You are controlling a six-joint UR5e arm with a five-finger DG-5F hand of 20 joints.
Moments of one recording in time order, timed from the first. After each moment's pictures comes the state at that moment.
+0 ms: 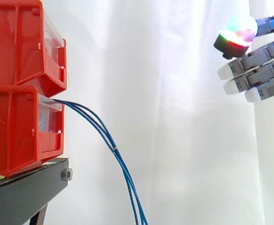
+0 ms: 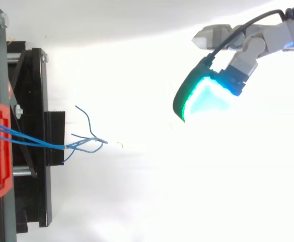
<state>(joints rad) 0.08 -1.85 -1.46 -3.09 -1.42 -0.19</state>
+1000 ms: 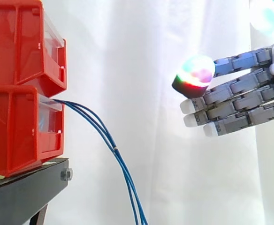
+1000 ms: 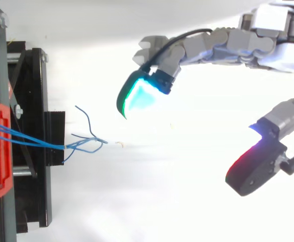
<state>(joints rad) 0.09 -1.98 -1.48 -2.83 -1.35 -0.12</state>
